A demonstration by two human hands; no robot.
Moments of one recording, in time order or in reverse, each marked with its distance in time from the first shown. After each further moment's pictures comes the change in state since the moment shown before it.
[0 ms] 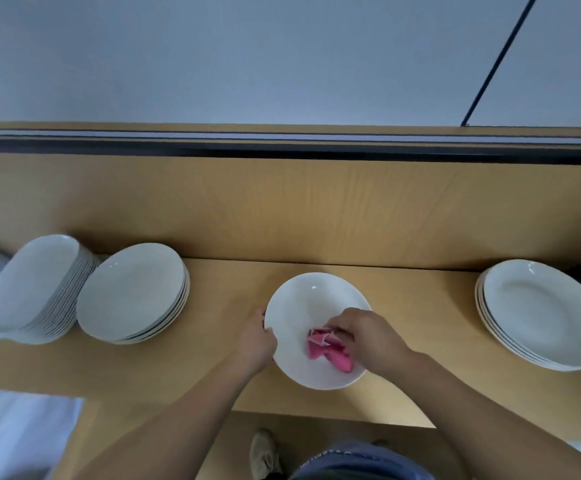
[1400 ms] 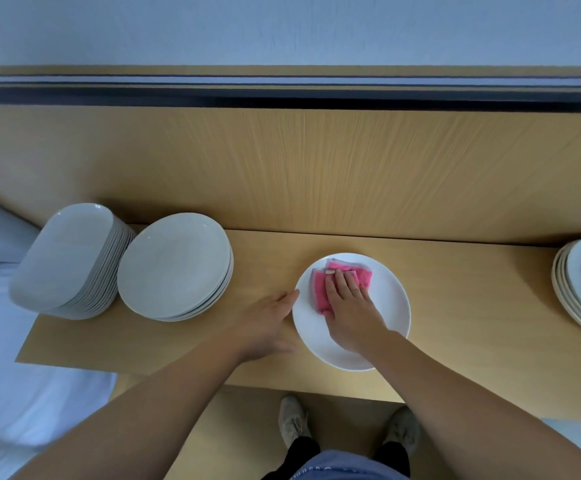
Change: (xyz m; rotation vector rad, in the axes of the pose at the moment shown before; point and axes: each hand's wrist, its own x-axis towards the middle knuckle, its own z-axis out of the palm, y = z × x) left_hand 0.043 -0.081 -0.079 0.721 -0.341 0.446; right_hand 0.083 -0.063 0.108 -0.260 -0.146 0.145
